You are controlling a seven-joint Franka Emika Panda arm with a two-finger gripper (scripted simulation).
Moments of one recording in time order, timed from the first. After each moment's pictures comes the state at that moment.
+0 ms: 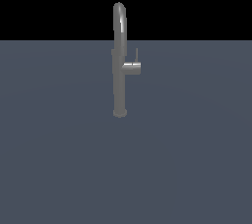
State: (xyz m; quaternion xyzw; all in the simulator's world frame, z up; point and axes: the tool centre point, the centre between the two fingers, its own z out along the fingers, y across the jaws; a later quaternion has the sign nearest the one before) arm -0.169 0.021 0.497 -0.99 0.09 0.09 0.10
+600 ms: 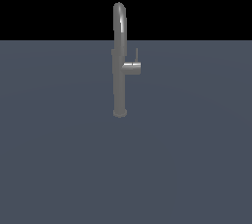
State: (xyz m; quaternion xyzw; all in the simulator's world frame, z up) arm -0.102 0.017 0.479 -0.95 0.17 0.18 0.18
